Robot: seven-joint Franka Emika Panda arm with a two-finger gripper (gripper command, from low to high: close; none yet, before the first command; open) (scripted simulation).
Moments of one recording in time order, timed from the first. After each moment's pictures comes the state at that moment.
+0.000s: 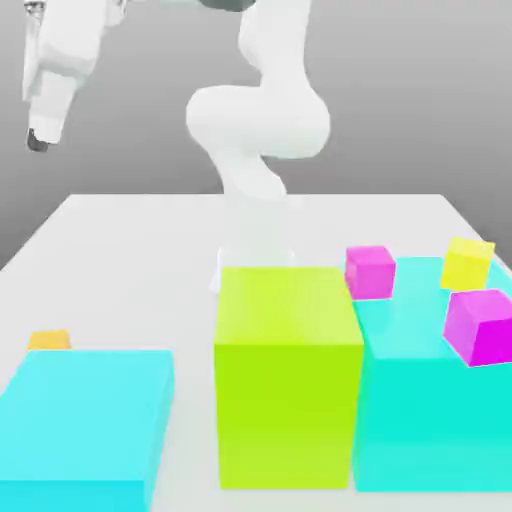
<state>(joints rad) -0.50 -0.41 0.08 -2.49 -0.02 2.52 1.70</state>
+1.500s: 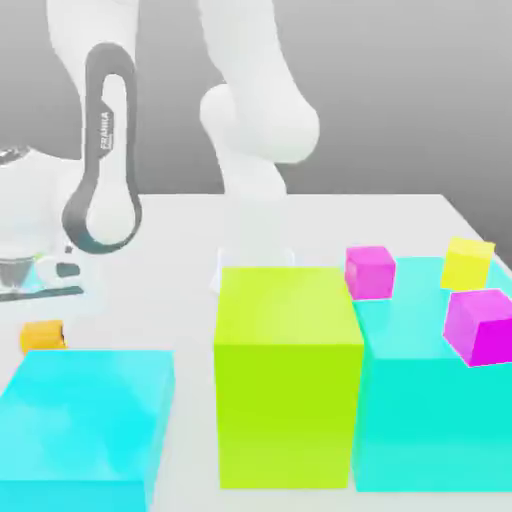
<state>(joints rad) -0.91 0.11 -0.02 -2.71 0.01 2.83 2.78</state>
